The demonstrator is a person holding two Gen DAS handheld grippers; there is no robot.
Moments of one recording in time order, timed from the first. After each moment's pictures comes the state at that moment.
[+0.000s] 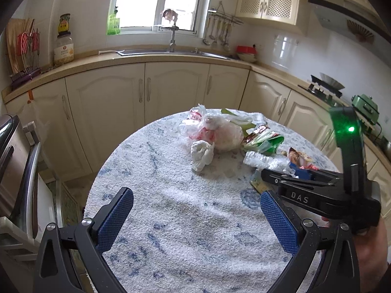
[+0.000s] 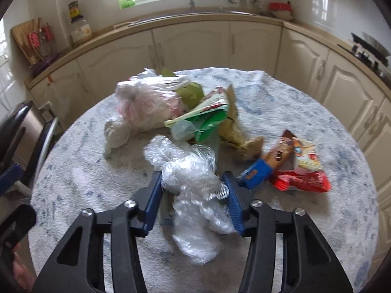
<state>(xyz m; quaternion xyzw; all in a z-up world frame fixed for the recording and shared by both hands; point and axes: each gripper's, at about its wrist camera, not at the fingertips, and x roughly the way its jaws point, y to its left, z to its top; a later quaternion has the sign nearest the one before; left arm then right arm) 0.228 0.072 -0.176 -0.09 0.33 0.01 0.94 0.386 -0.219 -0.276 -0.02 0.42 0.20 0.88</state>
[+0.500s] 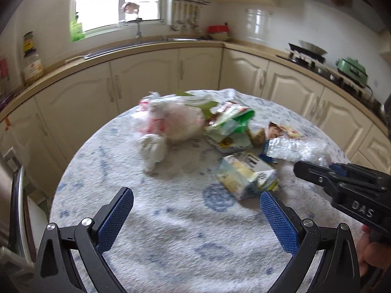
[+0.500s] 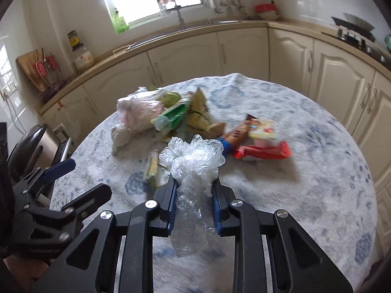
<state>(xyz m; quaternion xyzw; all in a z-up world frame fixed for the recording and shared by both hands) 0.292 0.014 -0.196 -0.01 0.37 -0.05 0.93 0.340 -0.301 -0.262 0.06 0.39 0.19 0.90</state>
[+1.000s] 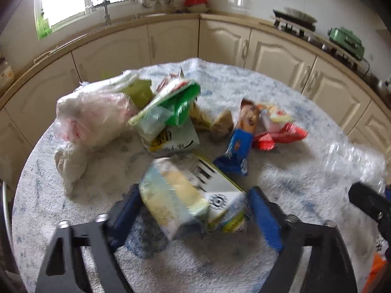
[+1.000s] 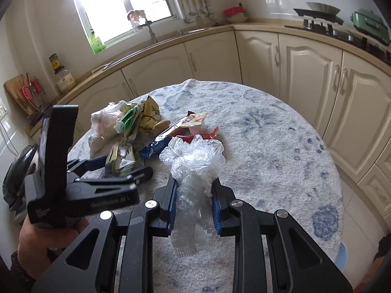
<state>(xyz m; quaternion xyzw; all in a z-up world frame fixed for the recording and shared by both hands) 0.381 -0.042 -0.225 0.00 0.43 -0.09 0.90 0.313 -0.367 -0.261 0.10 0.38 0.14 0.91</state>
